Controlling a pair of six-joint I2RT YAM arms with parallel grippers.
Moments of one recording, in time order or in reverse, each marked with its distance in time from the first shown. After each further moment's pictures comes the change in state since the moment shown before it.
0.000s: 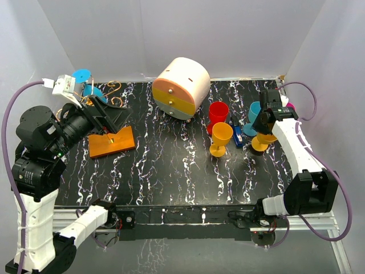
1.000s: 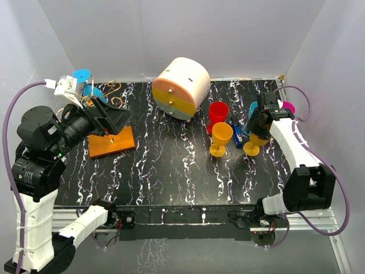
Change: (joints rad) left arm -0.013 0.004 0.009 -0.023 -0.004 -0.008; right arm -0.002 0.039 -0.045 0.036 -0.079 -0.024
